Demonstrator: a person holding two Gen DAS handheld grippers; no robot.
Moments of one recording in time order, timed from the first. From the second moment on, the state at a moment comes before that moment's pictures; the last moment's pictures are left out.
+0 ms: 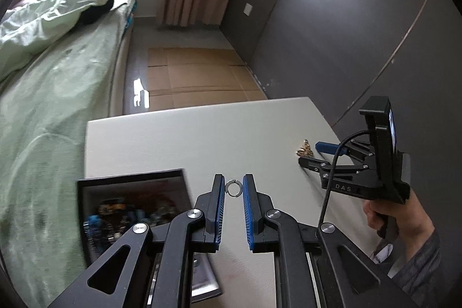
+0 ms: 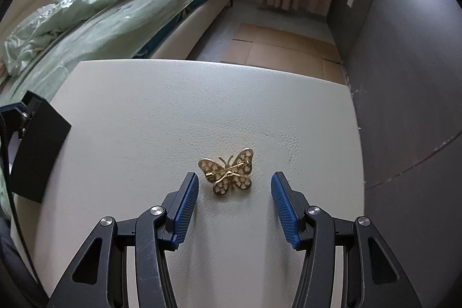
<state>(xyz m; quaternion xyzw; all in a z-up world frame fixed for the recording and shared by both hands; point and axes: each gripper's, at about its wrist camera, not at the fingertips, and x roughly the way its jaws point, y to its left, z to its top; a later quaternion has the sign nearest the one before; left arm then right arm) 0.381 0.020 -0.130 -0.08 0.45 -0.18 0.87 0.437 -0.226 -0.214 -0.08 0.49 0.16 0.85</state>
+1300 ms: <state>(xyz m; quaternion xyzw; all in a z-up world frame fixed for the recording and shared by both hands) 0.365 0.151 -0.113 -0.18 0.41 -0.06 0.89 0.379 -0.087 -0.122 -0.04 0.38 0.34 0.86</state>
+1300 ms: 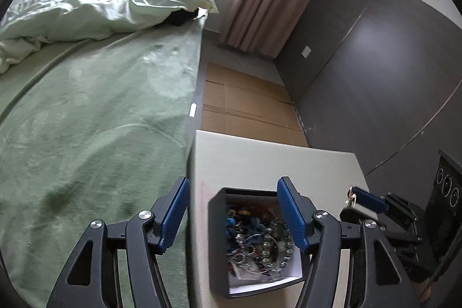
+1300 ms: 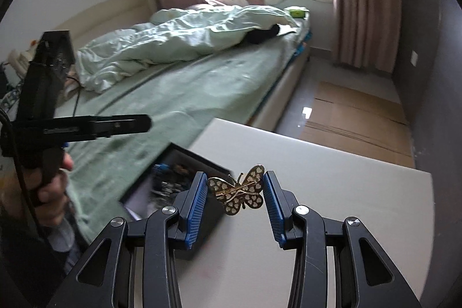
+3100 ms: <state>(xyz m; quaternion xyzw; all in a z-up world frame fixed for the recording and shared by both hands) 0.062 0.030 -0.015 -0.11 0.33 -0.10 0.93 0.095 -0.233 -0.041 0.11 0.37 0.17 0.90</state>
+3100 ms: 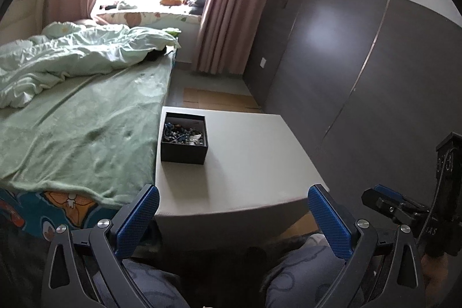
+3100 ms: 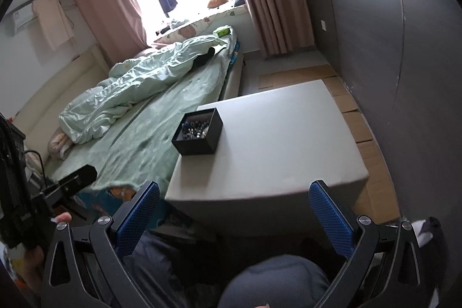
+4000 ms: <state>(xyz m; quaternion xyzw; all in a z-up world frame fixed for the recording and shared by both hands) 0.020 0.019 0.002 -0.07 0.30 -0.09 0.95 0.045 -0.245 -0.027 0.10 0.36 0.15 0.92</state>
